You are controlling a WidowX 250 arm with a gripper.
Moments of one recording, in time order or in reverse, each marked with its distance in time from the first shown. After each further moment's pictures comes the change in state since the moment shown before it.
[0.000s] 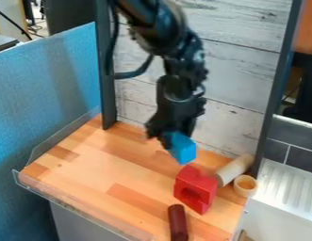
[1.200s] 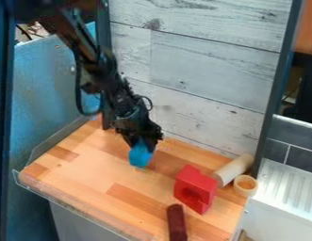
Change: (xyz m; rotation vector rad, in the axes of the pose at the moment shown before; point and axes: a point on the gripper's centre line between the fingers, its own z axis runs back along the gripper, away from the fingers) arm 0.064 0.030 -0.107 -0.270 0.039 -0.862
